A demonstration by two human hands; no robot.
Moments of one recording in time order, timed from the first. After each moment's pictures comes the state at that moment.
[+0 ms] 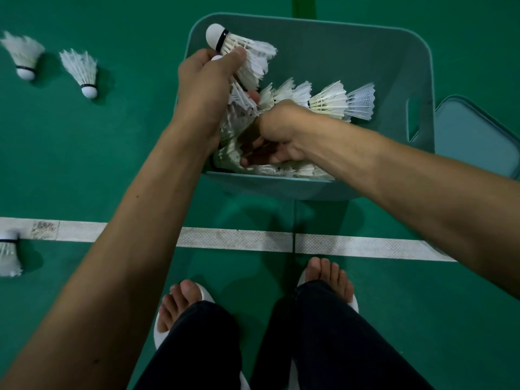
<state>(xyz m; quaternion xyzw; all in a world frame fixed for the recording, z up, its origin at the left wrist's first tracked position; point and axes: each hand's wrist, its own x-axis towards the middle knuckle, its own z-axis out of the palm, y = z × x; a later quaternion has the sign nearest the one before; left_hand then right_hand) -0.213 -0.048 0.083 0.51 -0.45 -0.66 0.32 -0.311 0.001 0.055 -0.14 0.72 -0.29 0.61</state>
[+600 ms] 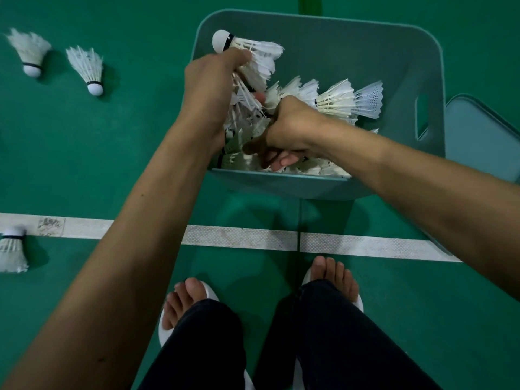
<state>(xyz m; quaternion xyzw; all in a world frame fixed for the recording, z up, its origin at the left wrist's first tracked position) -0.210 -0.047 0.085 0.53 -0.41 -0.67 0.31 -0.318 0.007 0.058 -0.33 0.77 -0.12 0.53</state>
